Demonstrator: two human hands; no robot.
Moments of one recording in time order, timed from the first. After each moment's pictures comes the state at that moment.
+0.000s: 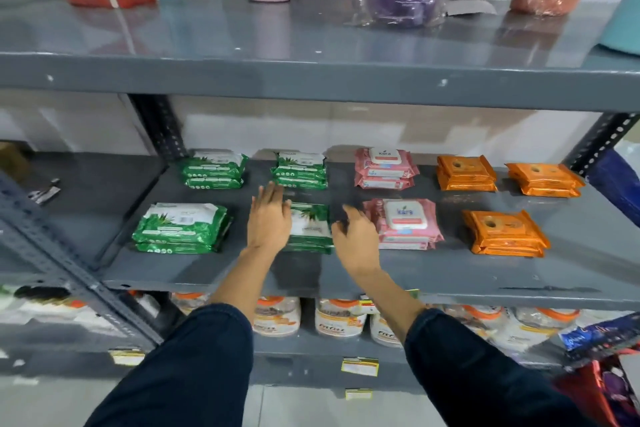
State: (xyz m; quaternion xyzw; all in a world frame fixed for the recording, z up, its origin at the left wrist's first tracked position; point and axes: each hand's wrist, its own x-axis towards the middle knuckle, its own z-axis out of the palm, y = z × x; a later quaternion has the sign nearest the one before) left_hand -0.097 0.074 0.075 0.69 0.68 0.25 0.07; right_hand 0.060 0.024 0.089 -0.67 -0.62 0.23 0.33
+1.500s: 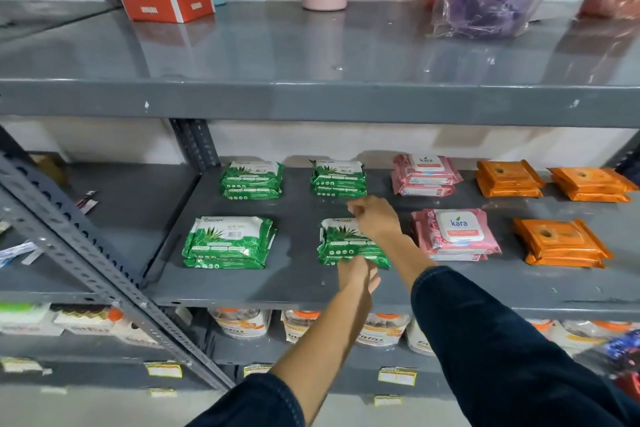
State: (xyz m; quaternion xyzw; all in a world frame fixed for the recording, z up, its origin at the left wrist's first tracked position) left_hand -0.051 0.023 0.076 0.12 0.60 0.41 0.68; right_hand 0.011 0.109 0.094 -0.69 -0.66 0.22 0.17
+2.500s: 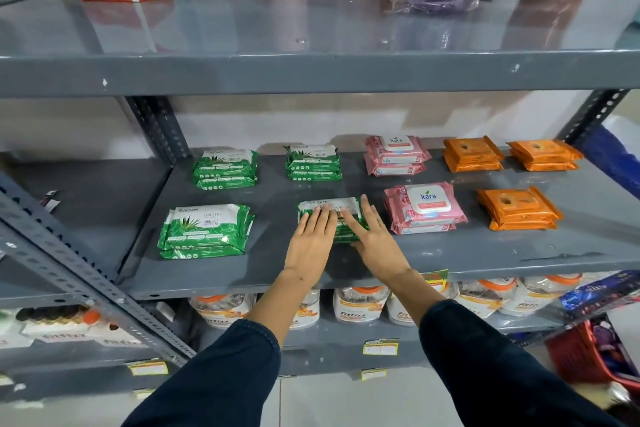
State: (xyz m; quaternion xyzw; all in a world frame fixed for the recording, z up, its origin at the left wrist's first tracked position) left_hand -0.103 0.038 0.034 0.85 0.51 0.09 -0.11; right_hand 0.051 0.026 0.034 -0.61 -0.77 0.08 0.16
